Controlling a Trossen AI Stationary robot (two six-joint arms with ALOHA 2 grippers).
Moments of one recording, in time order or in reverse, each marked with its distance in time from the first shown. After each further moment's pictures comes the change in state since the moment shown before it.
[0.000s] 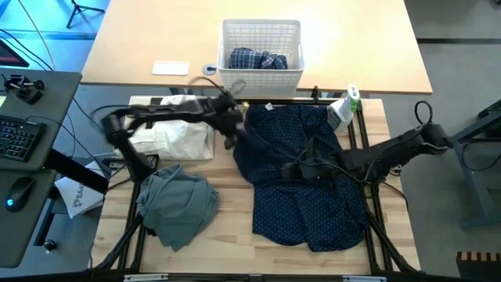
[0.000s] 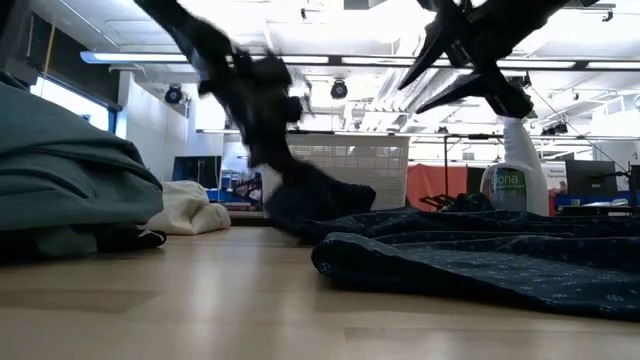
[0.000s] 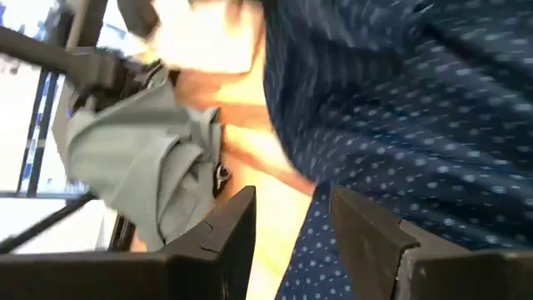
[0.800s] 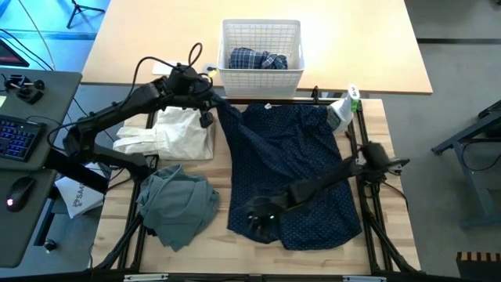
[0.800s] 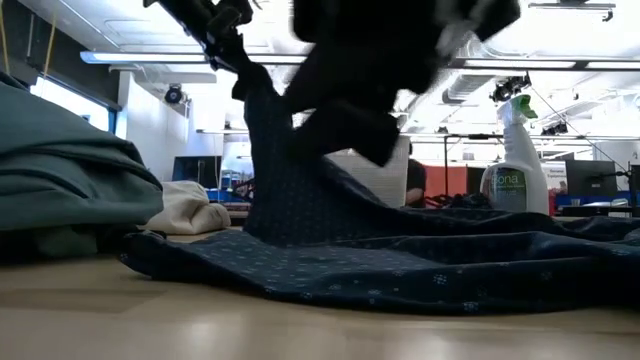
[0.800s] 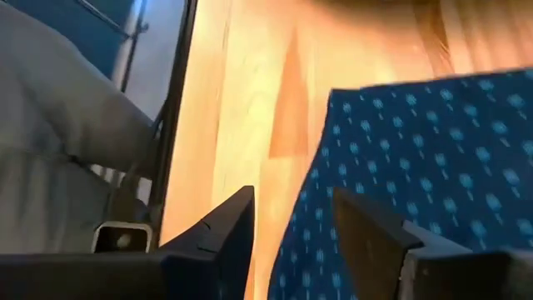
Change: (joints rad) left arm 0.102 -0.428 0.113 -0.221 -0.289 0.235; right arm 0.122 0.697 0.444 0.220 -0.561 -0.858
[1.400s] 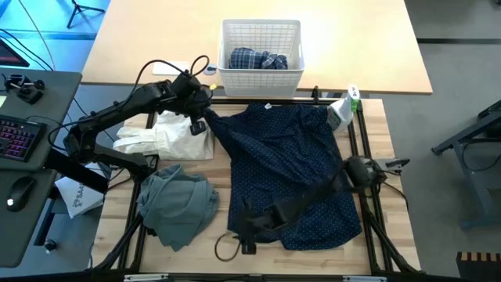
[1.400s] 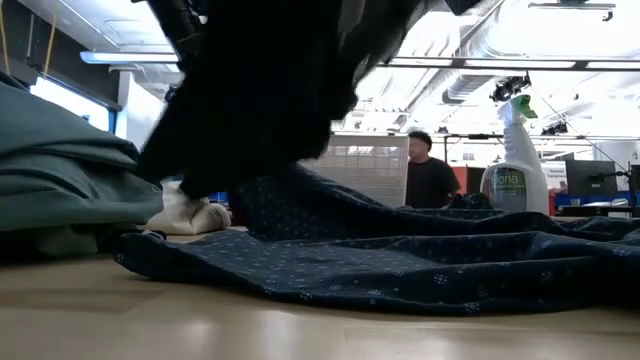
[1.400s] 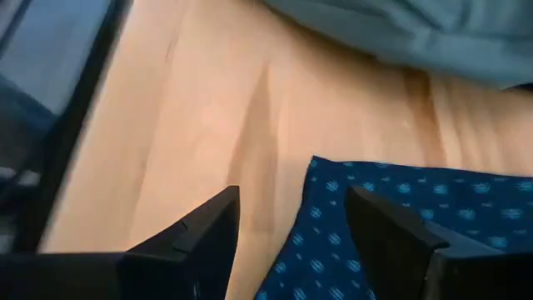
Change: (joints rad) left arm 0.000 0.010 0.000 -0.297 -0.123 0.044; right arm 0.086 0.240 0.311 -0.133 0.312 -0.189
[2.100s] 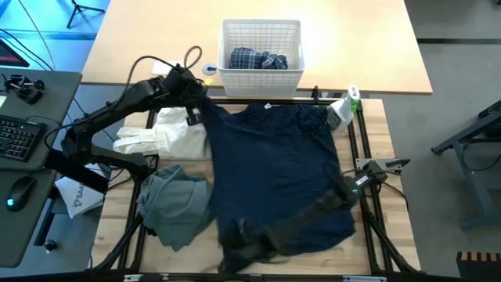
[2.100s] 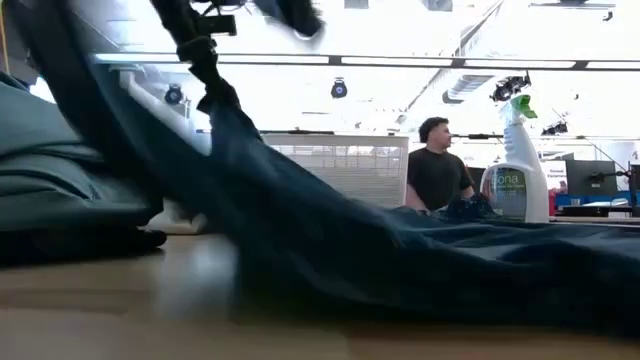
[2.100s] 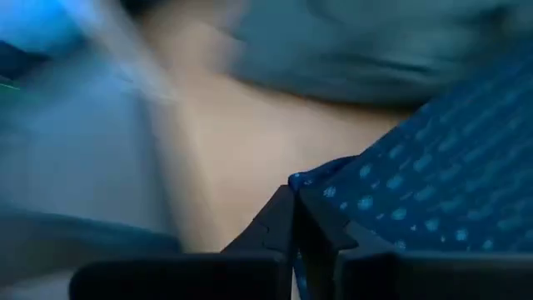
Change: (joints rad) left arm 0.014 -0.032 0.041 0.048 -0.186 0.160; right arm 0.108 0.266 0.765 -0.580 0.235 0.545
